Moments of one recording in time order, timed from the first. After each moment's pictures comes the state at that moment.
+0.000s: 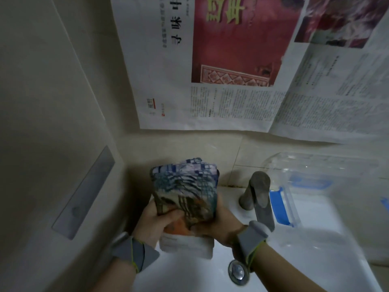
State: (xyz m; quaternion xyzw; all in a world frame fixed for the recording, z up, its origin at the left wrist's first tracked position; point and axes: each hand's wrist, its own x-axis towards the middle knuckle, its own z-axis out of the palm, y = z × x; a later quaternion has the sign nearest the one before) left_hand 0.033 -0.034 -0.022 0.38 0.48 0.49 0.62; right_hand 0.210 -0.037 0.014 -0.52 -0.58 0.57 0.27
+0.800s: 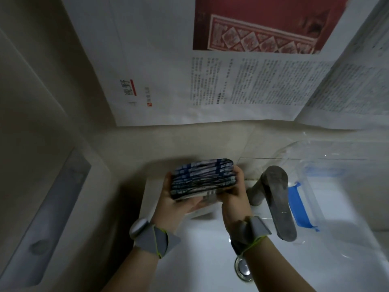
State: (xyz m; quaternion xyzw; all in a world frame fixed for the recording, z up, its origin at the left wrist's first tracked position) left_hand 0.074 0.028 -0.029 0.42 0.43 0.47 0.64; right_hand 0.205 0.021 -0.036 -0.48 -0.34 0.54 0.60
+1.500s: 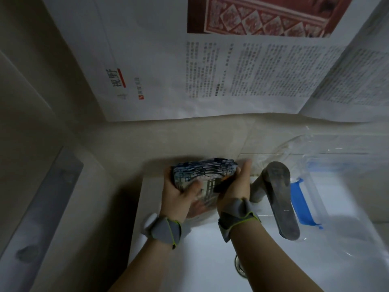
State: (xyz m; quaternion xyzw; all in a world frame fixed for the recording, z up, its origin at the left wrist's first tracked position) left_hand 0.086 0.043 -0.050 0.43 0.49 0.52 0.55; right_hand 0.199 0.059 -0.039 -0.56 -0.01 0.55 0.62
